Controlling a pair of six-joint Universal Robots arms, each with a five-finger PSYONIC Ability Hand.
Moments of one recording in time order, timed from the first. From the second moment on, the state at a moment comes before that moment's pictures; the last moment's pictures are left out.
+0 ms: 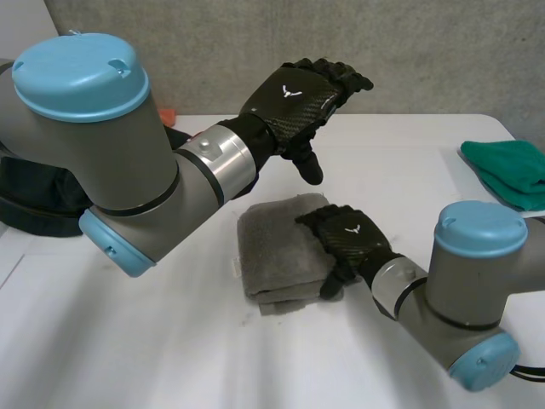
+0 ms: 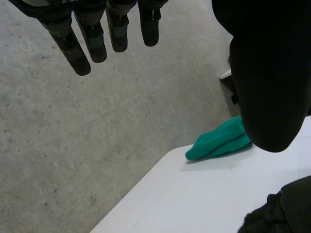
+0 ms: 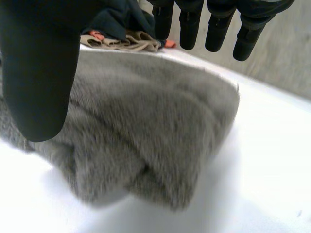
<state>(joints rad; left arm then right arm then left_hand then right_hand) 4.04 -2.09 -1.01 3.17 -1.21 3.29 2.08 -1.06 1.64 -0.27 1.33 3.00 0.19 0.20 0.20 0.19 0.04 0.23 0.22 0.22 0.22 0.04</state>
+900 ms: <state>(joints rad) 4.05 -2.08 -1.01 3.15 -1.22 3.29 2.28 -0.87 1.61 -0.66 1.59 2.66 0.19 0.20 0.20 0.19 0.04 0.27 0.28 0.28 0.28 0.11</state>
